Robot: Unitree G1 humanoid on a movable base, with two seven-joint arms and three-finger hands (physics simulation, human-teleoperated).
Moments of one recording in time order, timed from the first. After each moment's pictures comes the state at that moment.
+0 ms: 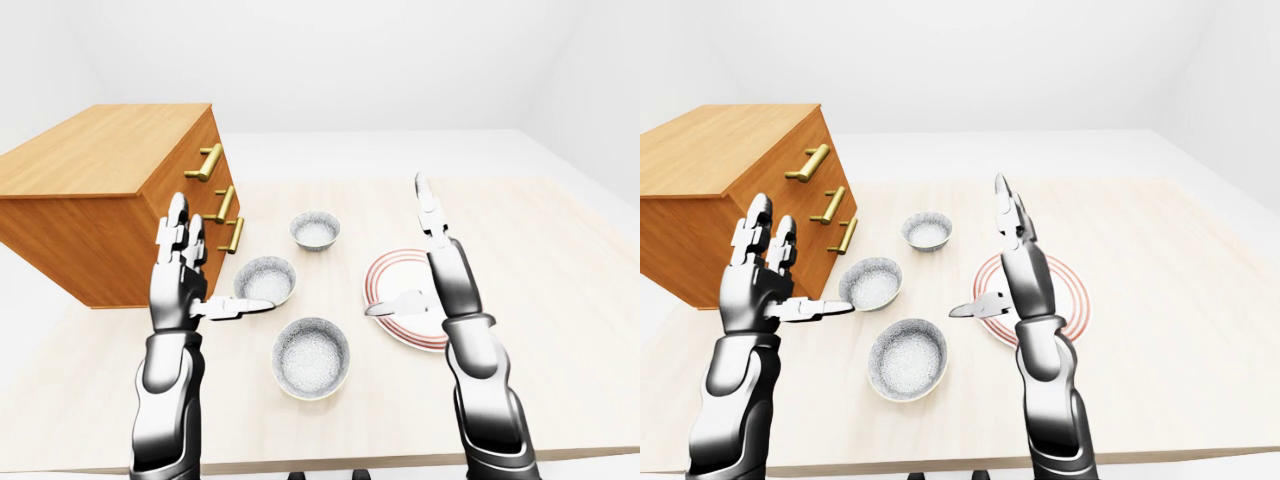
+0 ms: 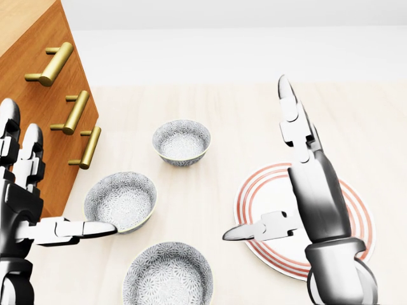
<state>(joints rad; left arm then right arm) -0.03 0.07 0.18 -0.40 -0.09 0.09 -0.07 -0.06 -0.03 0.04 -0.49 -0.54 0.09 0.11</state>
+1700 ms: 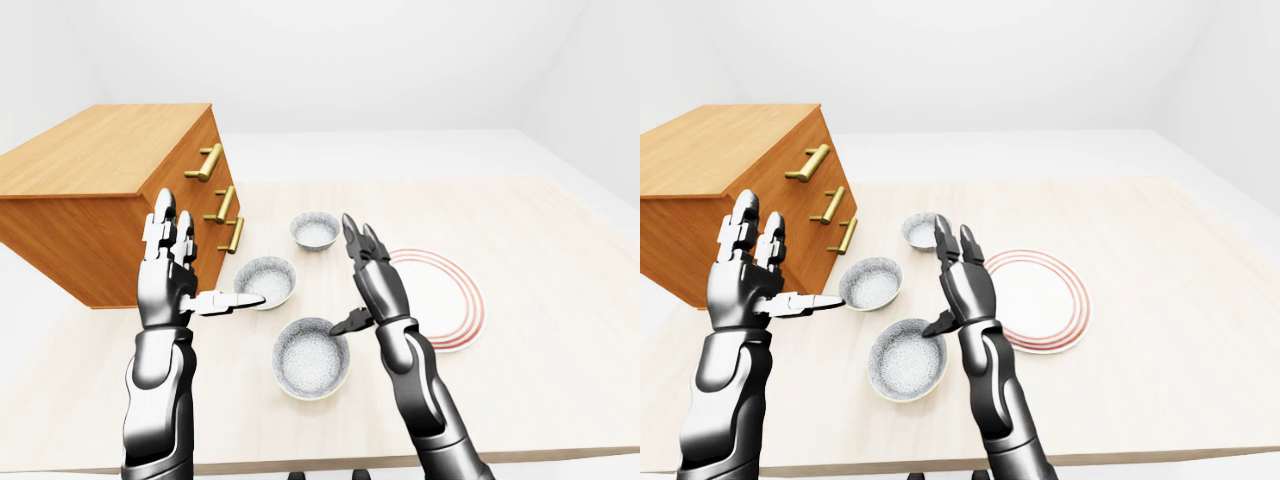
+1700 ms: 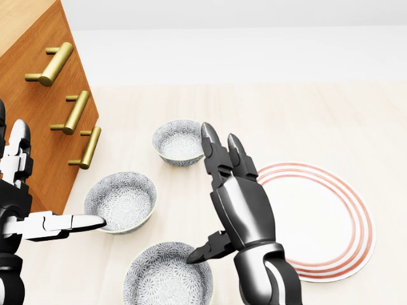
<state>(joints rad) -0.05 0.10 0.22 -0.38 -0.12 0.09 -0.07 -0.10 0.08 0.25 -0.16 -0.92 0.09 0.02</state>
